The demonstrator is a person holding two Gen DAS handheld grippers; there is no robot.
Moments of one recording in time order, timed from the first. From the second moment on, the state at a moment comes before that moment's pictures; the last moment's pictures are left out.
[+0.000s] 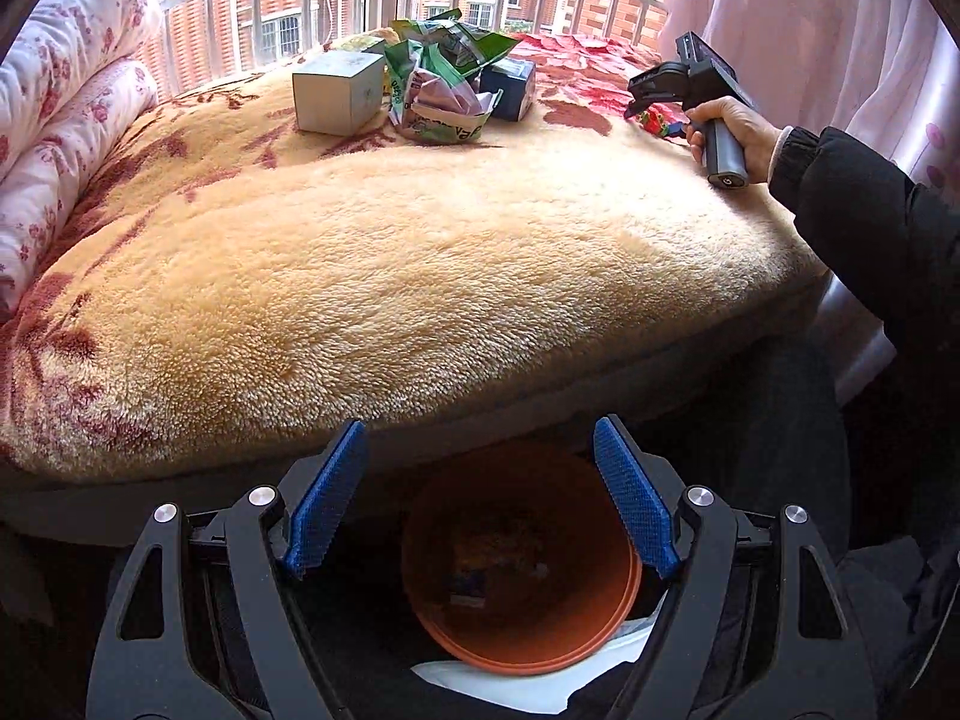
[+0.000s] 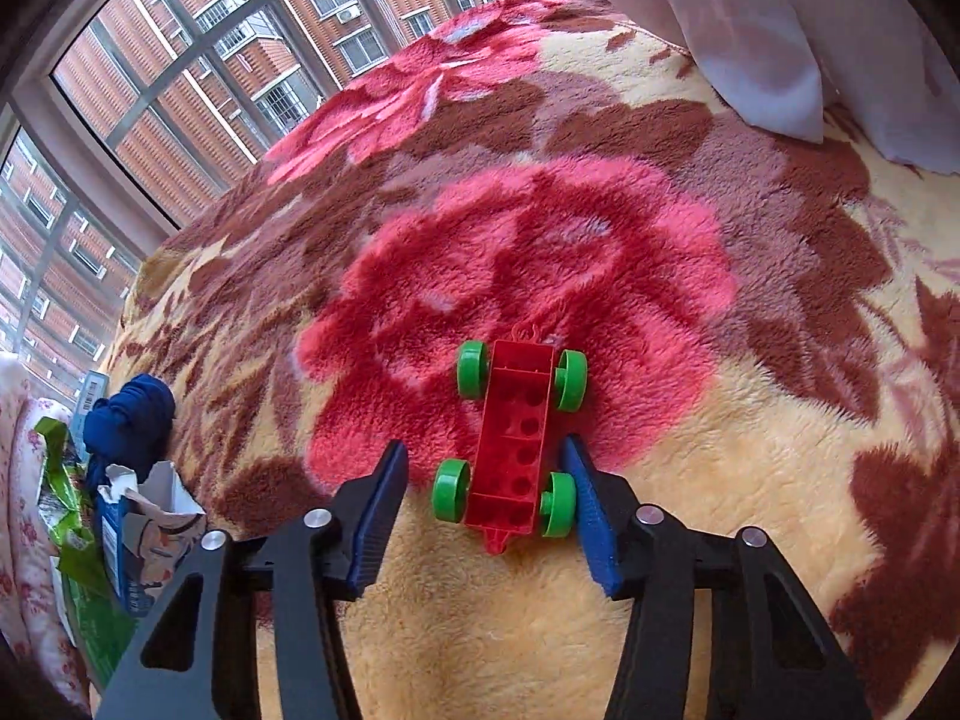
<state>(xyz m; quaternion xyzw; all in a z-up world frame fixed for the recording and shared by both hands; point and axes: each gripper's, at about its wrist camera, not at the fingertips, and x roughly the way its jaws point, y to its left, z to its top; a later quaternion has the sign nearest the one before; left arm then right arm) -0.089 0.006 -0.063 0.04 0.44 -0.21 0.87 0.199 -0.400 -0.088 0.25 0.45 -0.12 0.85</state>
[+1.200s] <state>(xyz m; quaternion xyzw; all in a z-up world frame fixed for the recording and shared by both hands) 0.184 0.019 -0.035 0.06 0.41 -0.18 0.89 -0.033 -0.247 -0.019 0.14 0.34 0.15 0.92</state>
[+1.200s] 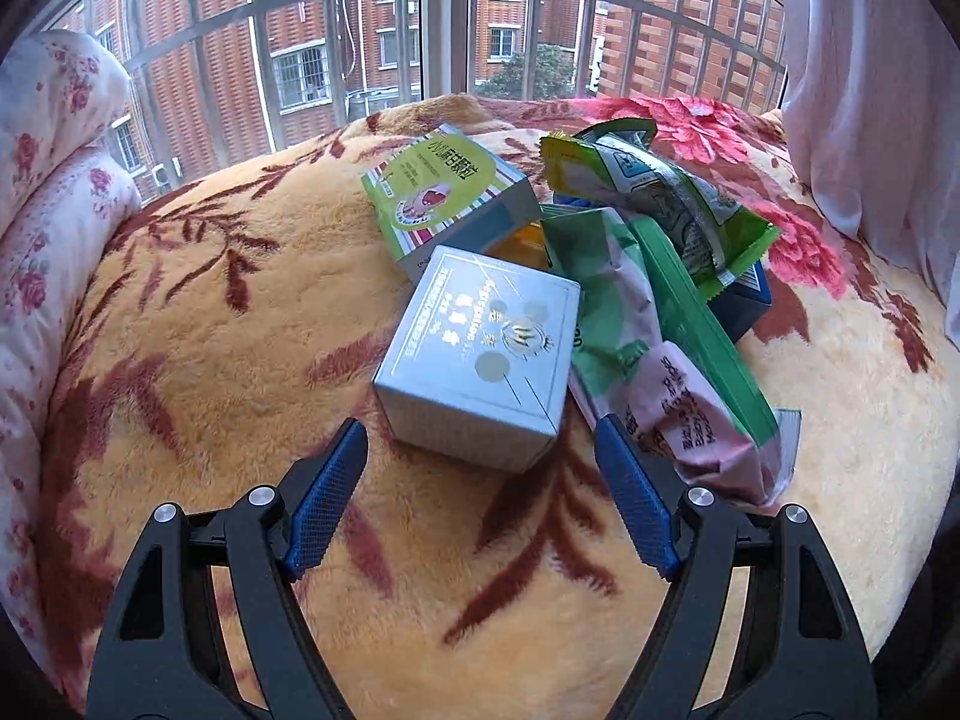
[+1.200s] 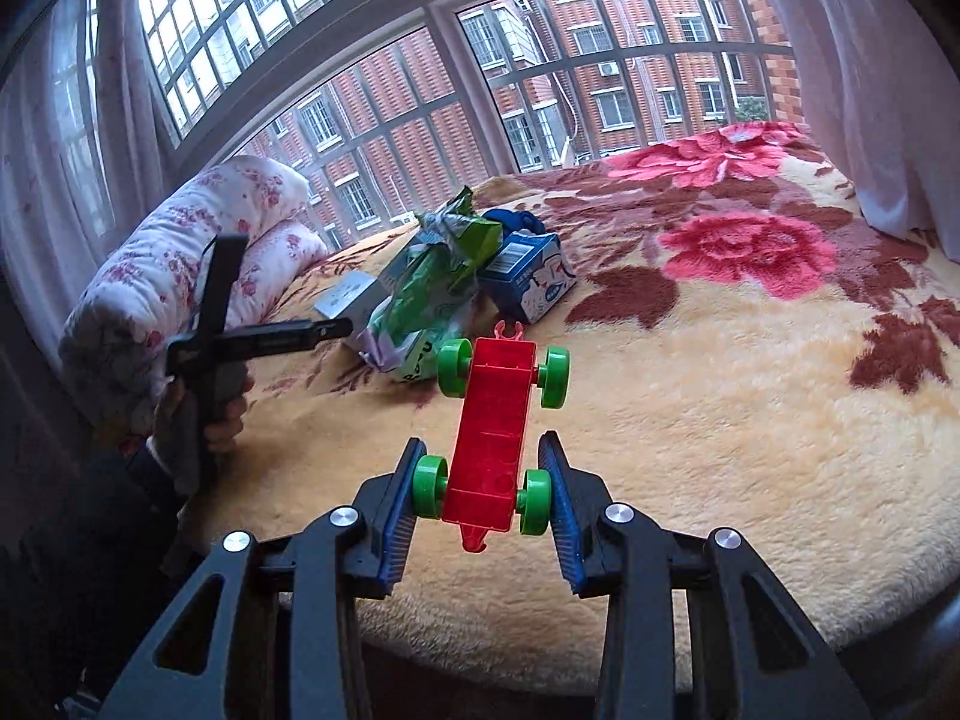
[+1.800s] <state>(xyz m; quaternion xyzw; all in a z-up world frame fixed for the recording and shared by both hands) 0.212 0.008 -0.044 0.06 0.42 -0.12 0.90 -0.053 -0.214 -0.024 0.13 0.33 0.17 0.92</state>
